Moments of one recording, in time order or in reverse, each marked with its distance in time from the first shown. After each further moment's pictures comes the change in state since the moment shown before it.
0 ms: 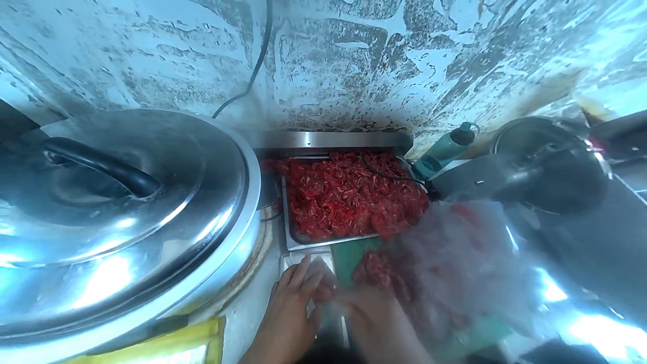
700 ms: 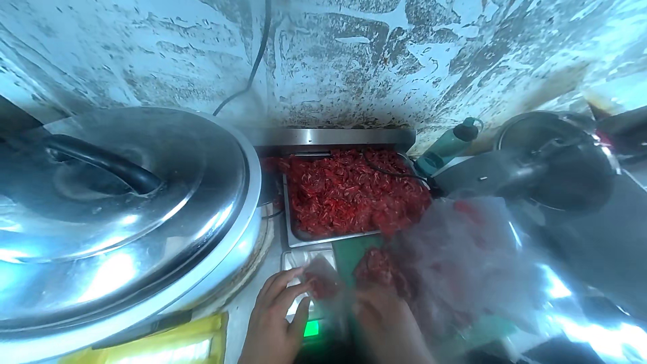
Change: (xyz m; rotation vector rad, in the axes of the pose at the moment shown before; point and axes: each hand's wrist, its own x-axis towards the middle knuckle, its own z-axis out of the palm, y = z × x) left_hand -0.030 -0.018 0.001 -0.260 0.390 0.103; right_hand -0.020 0.019 0.005 0.017 0.061 0.207
